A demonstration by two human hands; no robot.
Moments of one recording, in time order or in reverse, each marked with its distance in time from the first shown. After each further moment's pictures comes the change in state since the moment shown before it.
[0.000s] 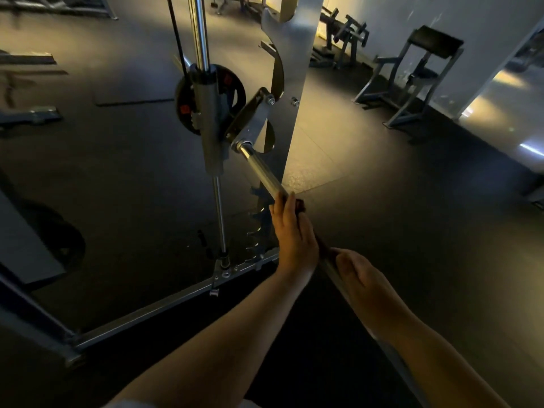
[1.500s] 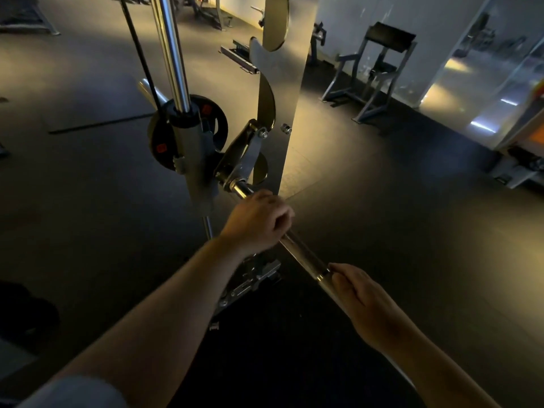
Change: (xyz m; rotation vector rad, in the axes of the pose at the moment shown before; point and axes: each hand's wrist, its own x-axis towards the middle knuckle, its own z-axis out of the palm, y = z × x) left_hand 0.175 0.047 -0.095 1.022 -0.565 0.727; right_hand 0.063 -0.030 0.021 -0.146 0.073 -0.015
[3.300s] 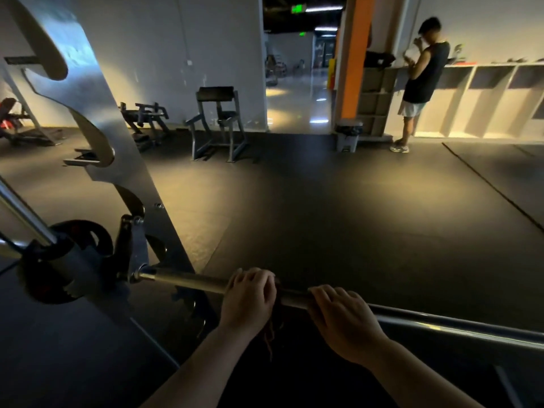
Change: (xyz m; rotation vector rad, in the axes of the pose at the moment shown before) left_hand -0.054 0.138 0.035 -0.047 -0.166 0.229; right_hand -0.134 0.015 0.026 -0.511 0.445 0.277
